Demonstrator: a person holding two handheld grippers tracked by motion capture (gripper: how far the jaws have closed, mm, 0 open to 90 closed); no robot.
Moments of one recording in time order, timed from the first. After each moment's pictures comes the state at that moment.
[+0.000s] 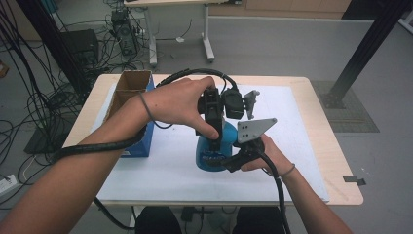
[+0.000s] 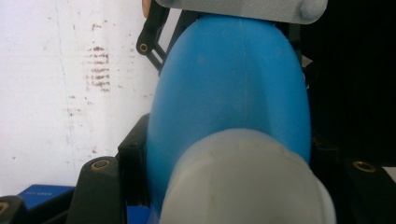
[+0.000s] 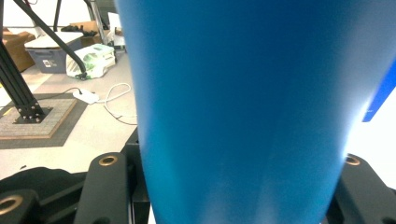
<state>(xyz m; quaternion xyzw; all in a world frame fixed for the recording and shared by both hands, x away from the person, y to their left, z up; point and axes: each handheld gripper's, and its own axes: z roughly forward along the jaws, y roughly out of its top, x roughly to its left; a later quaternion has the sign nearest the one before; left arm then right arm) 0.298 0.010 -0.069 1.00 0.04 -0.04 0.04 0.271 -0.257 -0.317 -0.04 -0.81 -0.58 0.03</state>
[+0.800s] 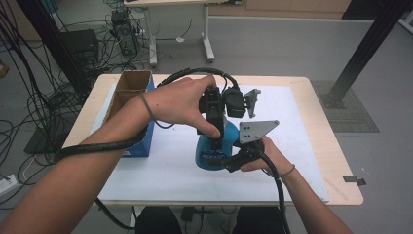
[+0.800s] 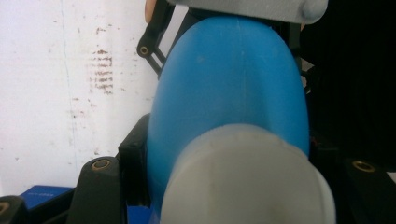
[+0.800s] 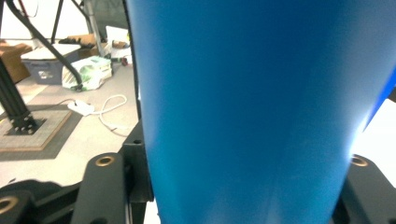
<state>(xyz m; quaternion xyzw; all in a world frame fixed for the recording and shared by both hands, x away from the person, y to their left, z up) 0.299 0.011 -0.066 1.00 0.04 -0.04 0.04 0.267 -0.261 -0.331 -0.04 -0.79 -0.61 0.02</state>
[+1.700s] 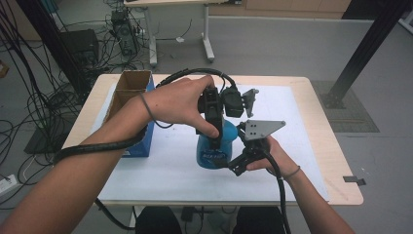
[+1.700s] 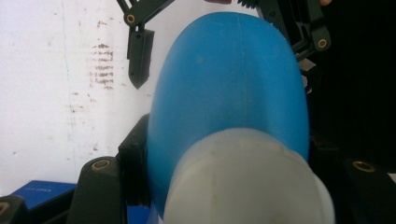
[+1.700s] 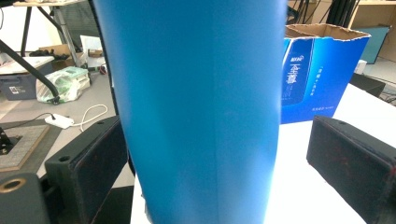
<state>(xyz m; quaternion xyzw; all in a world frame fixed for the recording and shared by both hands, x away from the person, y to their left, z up) 0.301 0.013 -0.071 1.00 0.05 -0.04 0.04 0.255 -0.274 -0.334 -0.10 -0.79 -0.61 -0.01</state>
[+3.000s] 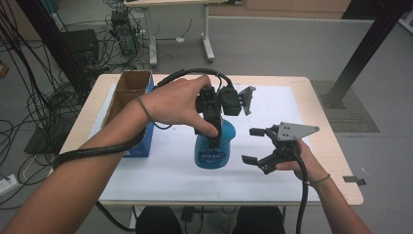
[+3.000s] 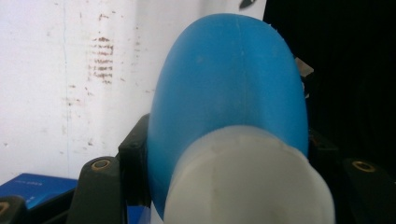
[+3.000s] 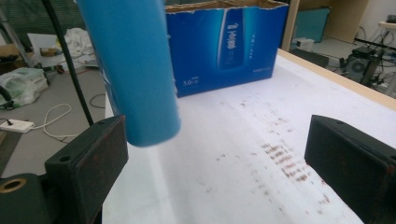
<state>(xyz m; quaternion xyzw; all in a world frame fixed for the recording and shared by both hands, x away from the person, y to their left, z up) 0.303 0.019 -0.072 1.00 0.08 -0.04 0.04 0.230 -0.346 -0.339 -0.17 -0.79 -0.58 -0.05</state>
